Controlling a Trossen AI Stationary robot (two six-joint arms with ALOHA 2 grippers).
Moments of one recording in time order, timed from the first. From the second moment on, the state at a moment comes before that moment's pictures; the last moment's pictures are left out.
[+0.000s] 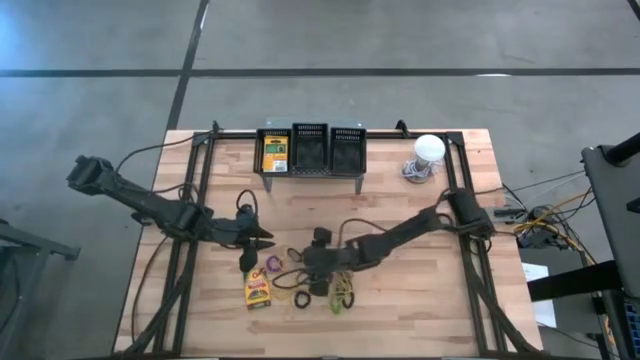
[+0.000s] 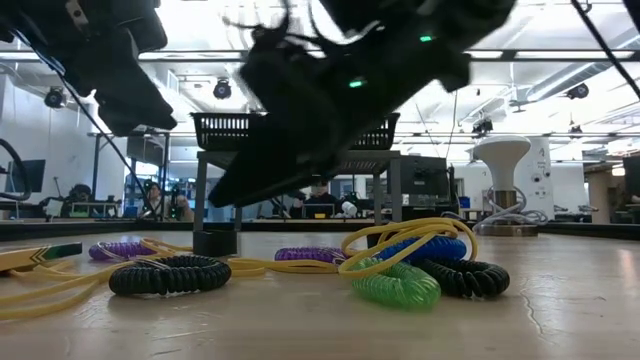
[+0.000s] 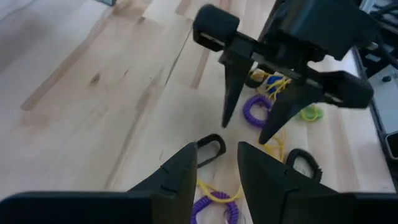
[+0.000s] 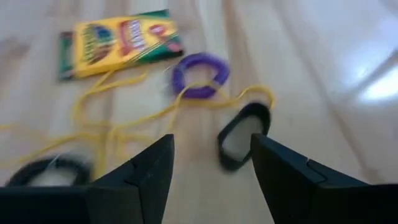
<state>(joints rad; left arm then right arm) -0.36 0.98 0.49 -0.18 -0.30 -0.58 0.29 2.13 1.30 0.15 0.30 0.26</state>
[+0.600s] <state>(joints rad) -0.36 0.98 0.49 -0.20 -0.30 -0.57 0.26 2.25 1.48 -0.04 0.33 0.24</state>
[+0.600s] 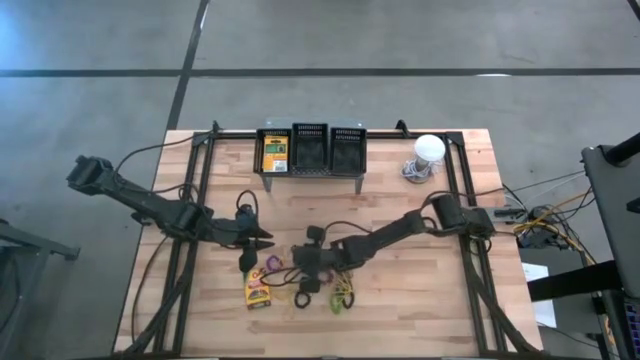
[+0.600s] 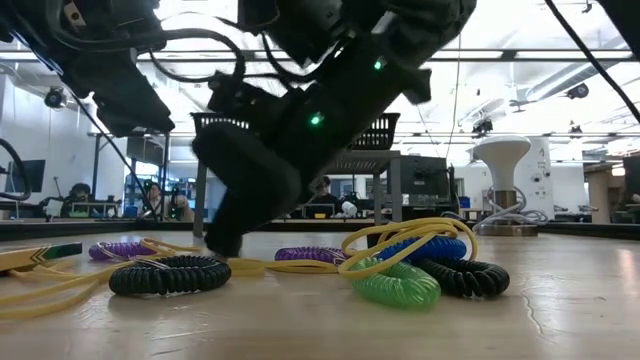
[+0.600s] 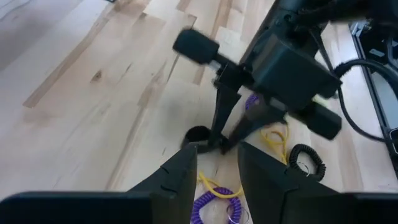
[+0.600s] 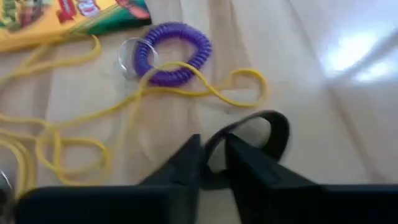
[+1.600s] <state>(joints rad) -0.36 0.98 0.49 -0.23 -0.30 -0.58 -0.27 1.78 1.48 -0.22 0.08 0.11</state>
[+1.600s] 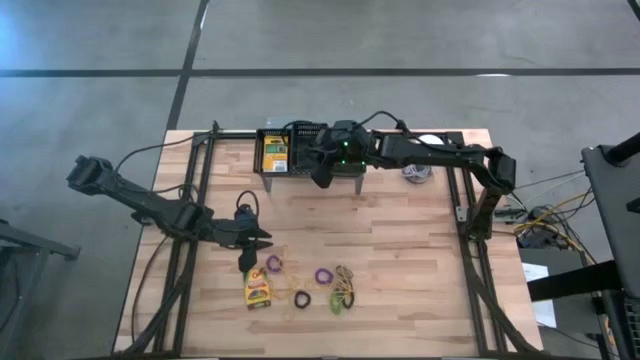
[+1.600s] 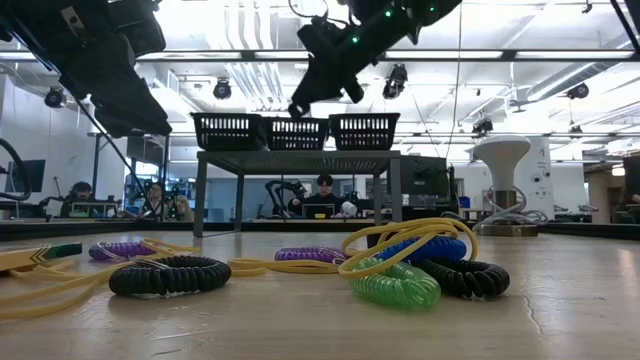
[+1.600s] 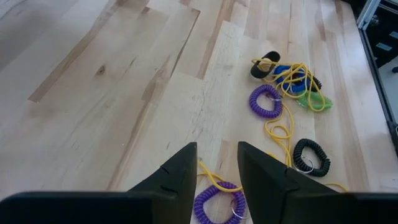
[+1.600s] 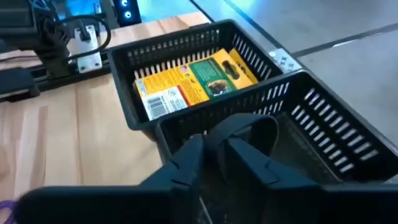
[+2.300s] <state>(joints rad) -0.36 0.98 0.49 -0.22 -0.30 -0.58 -0.27 1.77 1.46 -0.19 0.02 0.10</state>
